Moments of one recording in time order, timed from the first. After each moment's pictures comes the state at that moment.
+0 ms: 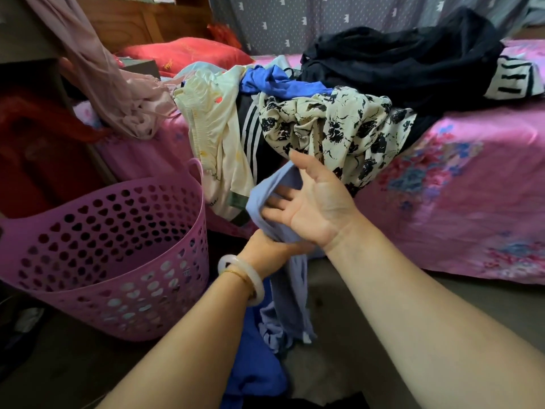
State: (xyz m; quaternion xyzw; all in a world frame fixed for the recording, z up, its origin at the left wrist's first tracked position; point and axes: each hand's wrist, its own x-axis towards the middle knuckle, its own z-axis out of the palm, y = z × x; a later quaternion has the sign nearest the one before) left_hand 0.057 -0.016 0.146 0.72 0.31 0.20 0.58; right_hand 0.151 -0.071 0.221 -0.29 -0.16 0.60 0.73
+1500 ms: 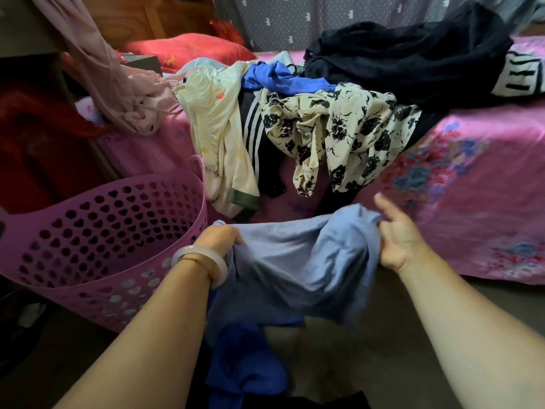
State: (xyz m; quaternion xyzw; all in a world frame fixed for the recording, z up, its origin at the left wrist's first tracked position) left_hand 0.022 0.035 0.161 0.64 0.59 0.13 0.47; right_hand 0.270 -0.118 0.116 -0.42 -0.10 0.56 0.71
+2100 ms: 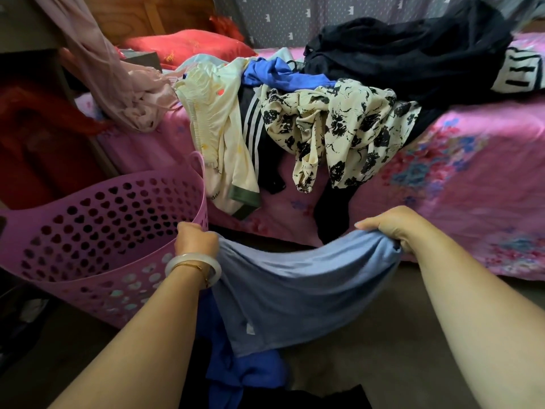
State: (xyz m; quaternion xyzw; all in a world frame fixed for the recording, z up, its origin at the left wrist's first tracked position) left_hand -0.002 0.048 0.131 0.60 0.65 0.30 0.34; right_hand 0.284 -0.118 0.138 -0.83 -0.16 0.32 0.43
